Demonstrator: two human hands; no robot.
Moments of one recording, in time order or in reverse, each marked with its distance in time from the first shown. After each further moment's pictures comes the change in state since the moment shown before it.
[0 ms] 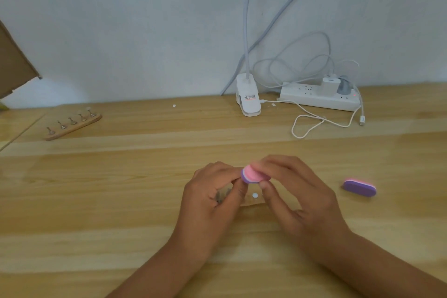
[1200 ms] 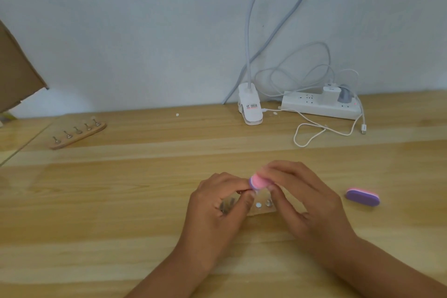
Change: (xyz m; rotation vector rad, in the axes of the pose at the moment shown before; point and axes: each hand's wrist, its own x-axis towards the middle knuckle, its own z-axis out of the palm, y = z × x) left_hand 0.001 0.001 0.000 -0.005 -0.018 0.014; right_hand 0.000 0.006 -0.003 -0.006 -0.017 -0.023
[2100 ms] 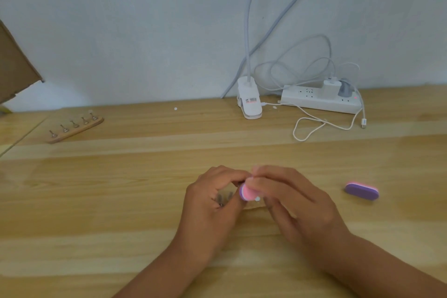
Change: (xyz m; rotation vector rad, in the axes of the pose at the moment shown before) left_hand 0.000 -0.002 -0.001 -0.062 -0.007 -0.050; right_hand -0.003 0.001 0.002 0.022 -0.061 -0.099
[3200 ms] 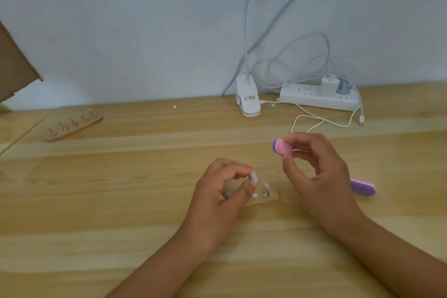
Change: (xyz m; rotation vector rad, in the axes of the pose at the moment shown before) left_hand 0.004 -0.004 0.009 -0.089 -0.080 -0.116; right_hand 0.014 0.023 -0.010 0.261 0.209 0.522
